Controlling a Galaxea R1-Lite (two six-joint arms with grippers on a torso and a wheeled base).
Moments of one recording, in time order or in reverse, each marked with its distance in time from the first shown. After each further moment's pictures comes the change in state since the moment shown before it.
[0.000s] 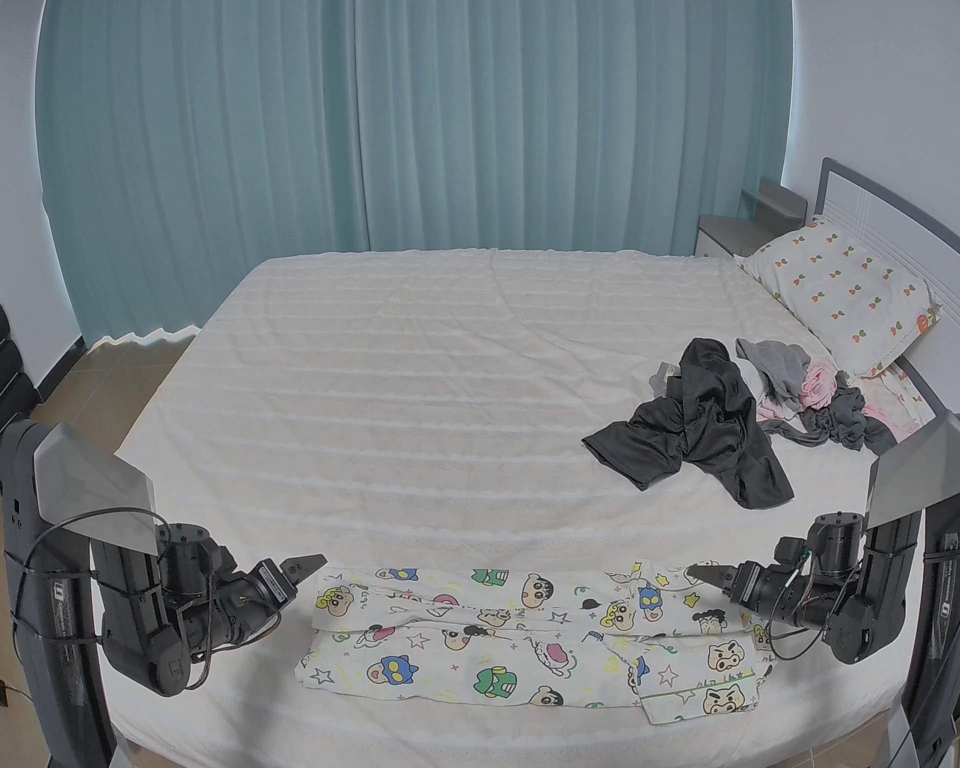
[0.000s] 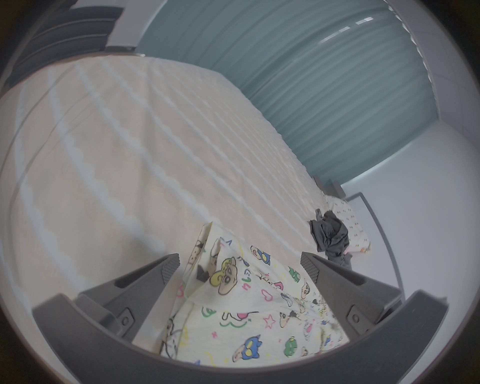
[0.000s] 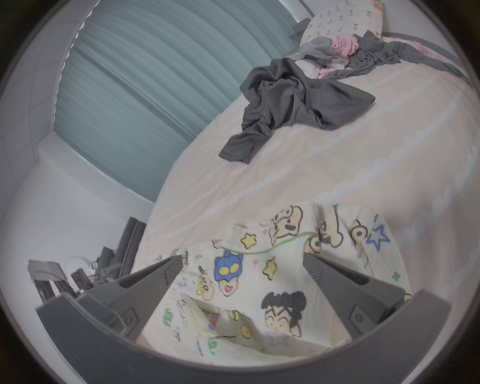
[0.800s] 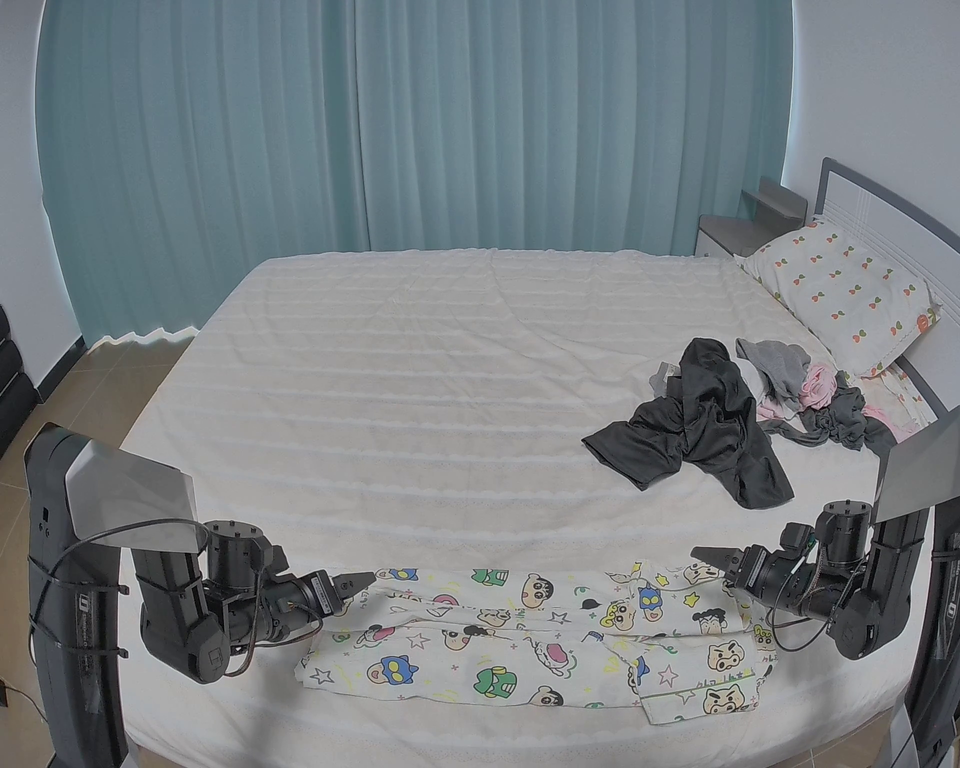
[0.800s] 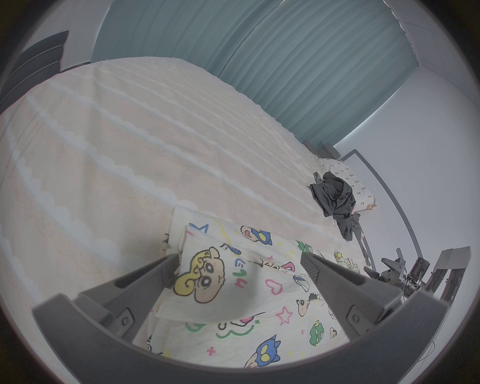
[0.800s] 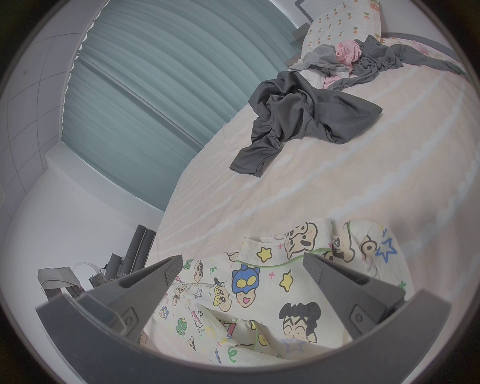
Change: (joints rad) left arm -0.089 0.051 -0.157 0.193 -0.011 0.164; right arm 0.003 -0.030 -0.001 -0.026 0.010 0.030
